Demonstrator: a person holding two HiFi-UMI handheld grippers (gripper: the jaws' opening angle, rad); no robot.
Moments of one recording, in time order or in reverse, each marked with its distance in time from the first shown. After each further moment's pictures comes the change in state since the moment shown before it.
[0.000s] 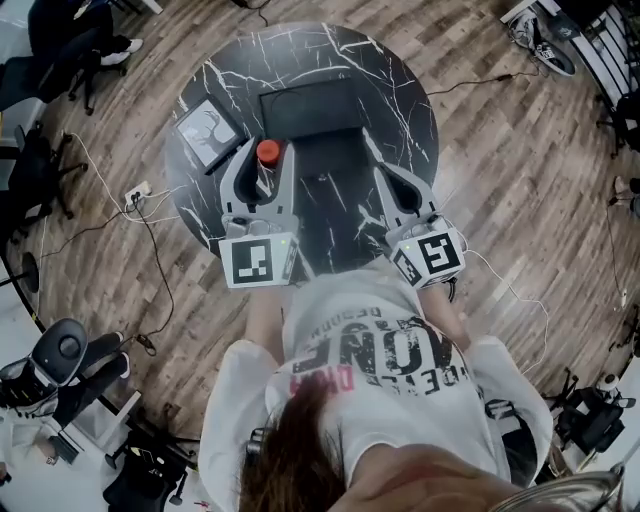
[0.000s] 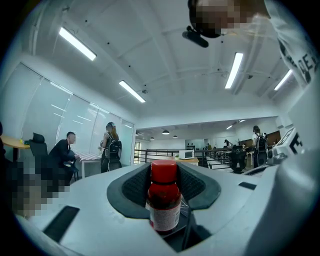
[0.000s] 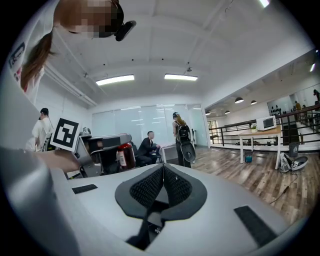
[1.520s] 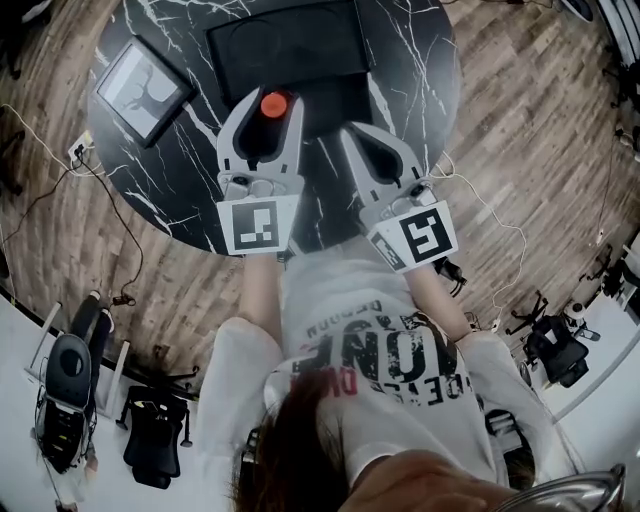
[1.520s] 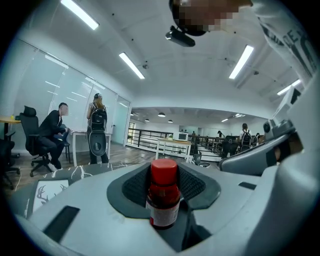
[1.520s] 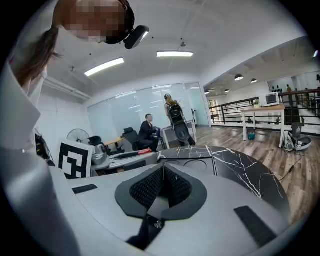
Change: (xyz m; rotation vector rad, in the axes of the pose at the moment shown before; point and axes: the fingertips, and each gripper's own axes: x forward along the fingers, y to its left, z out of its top) left arm 0.068 0.000 -0.175 -0.082 0.222 -0.097; right arm 0.084 -0.003 -0.096 0.095 0.205 0.030
